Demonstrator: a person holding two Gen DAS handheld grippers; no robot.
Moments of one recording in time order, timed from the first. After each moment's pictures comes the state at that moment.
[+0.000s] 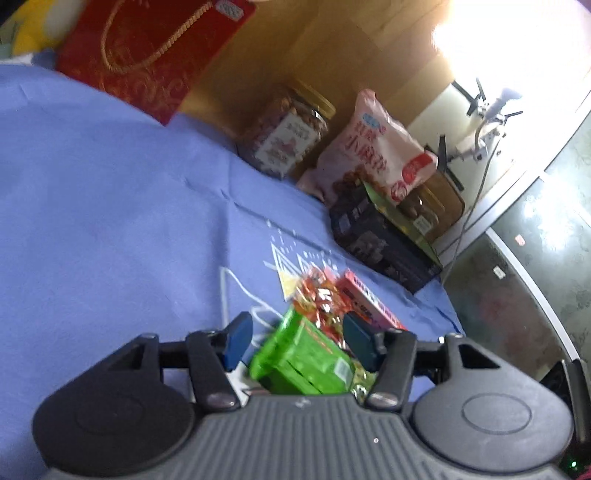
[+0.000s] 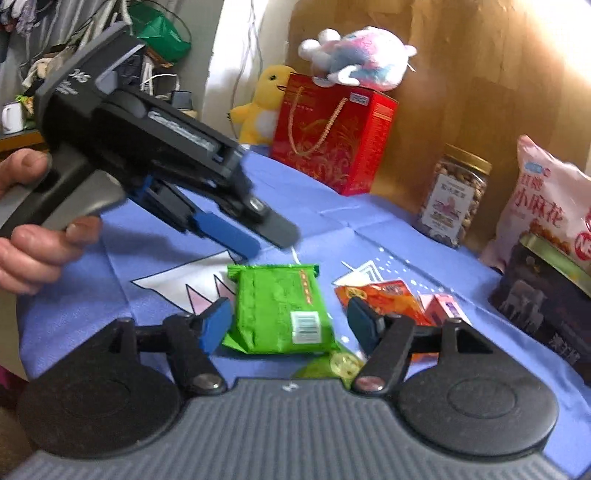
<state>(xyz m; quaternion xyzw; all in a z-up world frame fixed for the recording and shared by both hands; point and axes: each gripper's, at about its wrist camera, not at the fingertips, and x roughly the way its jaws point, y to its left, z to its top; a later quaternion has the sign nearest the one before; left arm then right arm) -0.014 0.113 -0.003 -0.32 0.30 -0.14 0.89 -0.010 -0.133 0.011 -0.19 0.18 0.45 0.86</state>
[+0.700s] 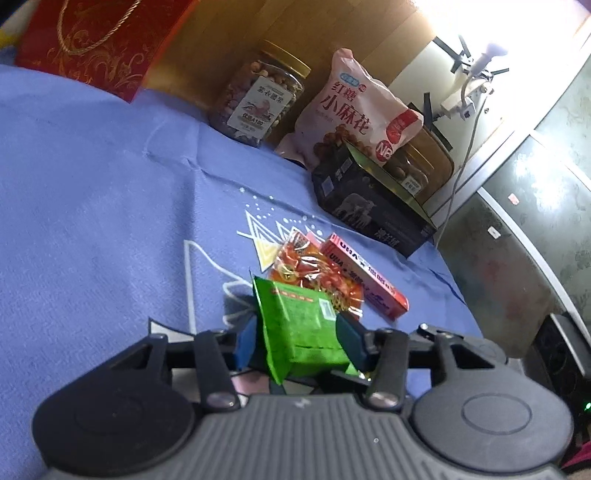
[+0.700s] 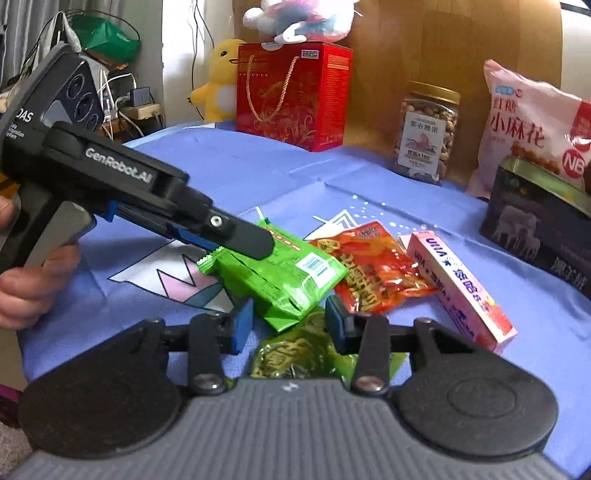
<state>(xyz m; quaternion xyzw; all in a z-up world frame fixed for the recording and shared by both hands) 0.002 0.089 -0.011 -0.28 0.34 -0.18 0.88 0.007 -0.149 0.004 -0.13 0.26 0.42 0.86</state>
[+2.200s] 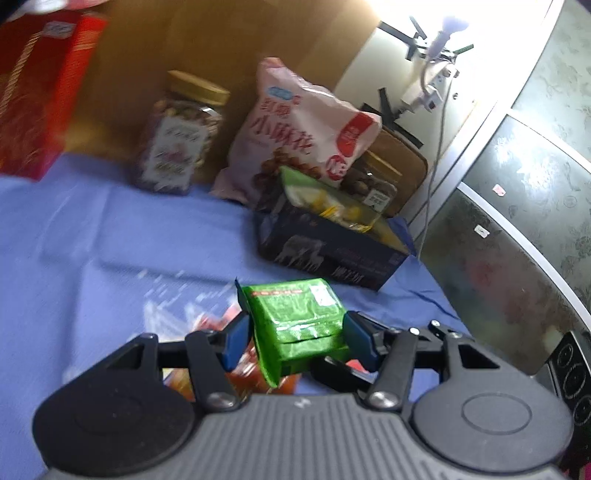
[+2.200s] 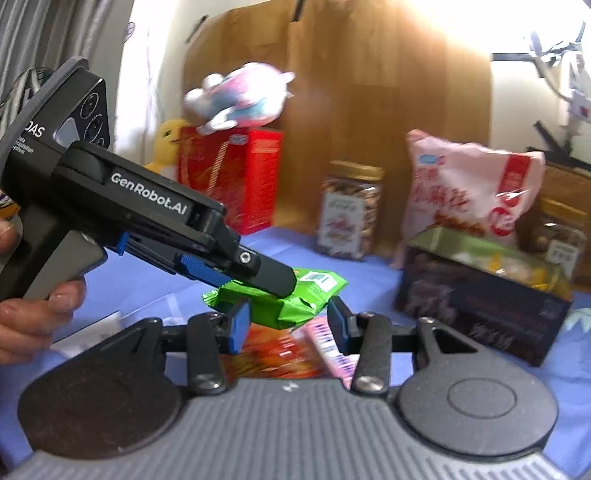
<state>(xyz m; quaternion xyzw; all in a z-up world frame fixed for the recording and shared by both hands) 0.076 0.016 0.042 -0.21 0.31 -0.21 0.90 0.035 -0.198 0.032 -0.08 0.14 0.35 0.92</state>
